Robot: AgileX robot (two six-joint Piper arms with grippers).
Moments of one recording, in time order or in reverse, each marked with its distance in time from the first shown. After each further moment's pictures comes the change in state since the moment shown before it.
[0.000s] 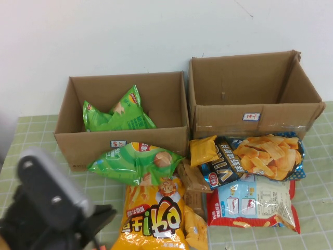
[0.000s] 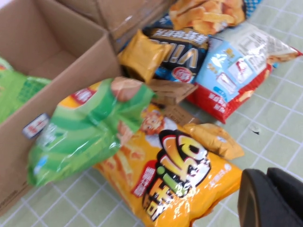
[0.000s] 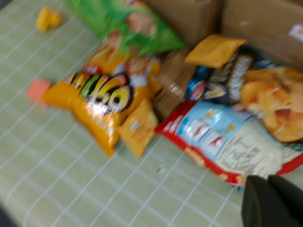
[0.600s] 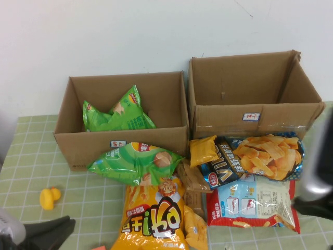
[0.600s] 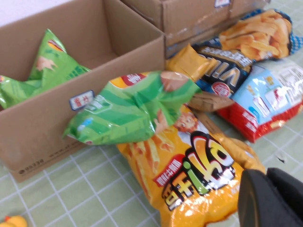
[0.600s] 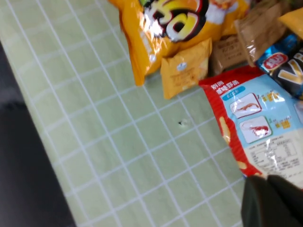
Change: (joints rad) right arm 0.489 0.316 -0.178 -0.363 -0.011 0.082; left arm 0.000 -0.293 0.207 0.338 -0.010 -0.495
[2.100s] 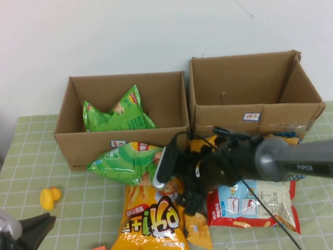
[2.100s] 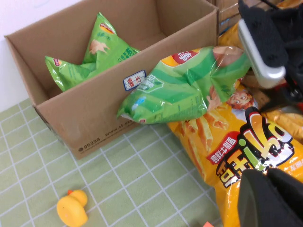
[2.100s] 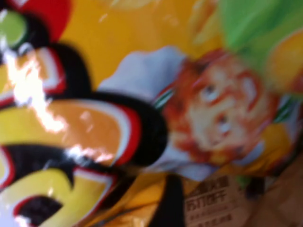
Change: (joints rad) right arm 0.188 1.090 -0.448 -0.344 -0.648 0.189; left arm 0.000 0.000 0.000 0.183 0.124 -0.084
